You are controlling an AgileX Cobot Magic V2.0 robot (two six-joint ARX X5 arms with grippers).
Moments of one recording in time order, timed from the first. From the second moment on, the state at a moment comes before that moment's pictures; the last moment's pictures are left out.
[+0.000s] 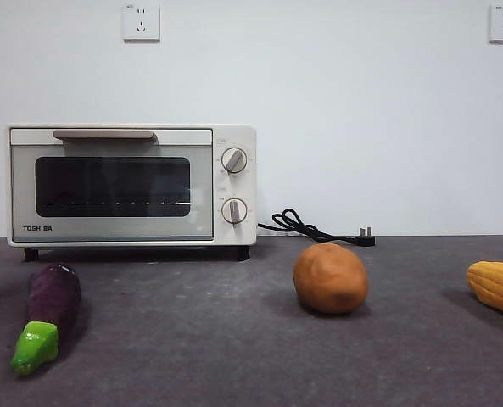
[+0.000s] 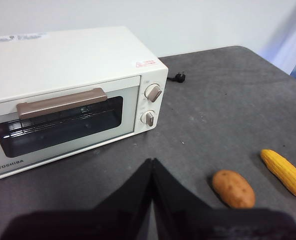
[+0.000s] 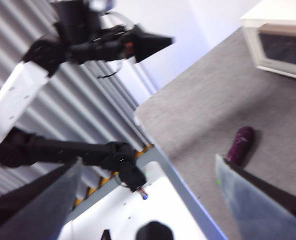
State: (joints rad) left arm -0.13 0.82 1.13 -0.69 0.34 -0.01; right arm 0.29 0.78 1.33 -1.00 -0.98 0.08
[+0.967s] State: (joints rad) left arm 0.08 1.46 1.41 -0.47 0.50 0.07; right arm 0.34 0.80 1.33 -1.08 -0.99 0.08
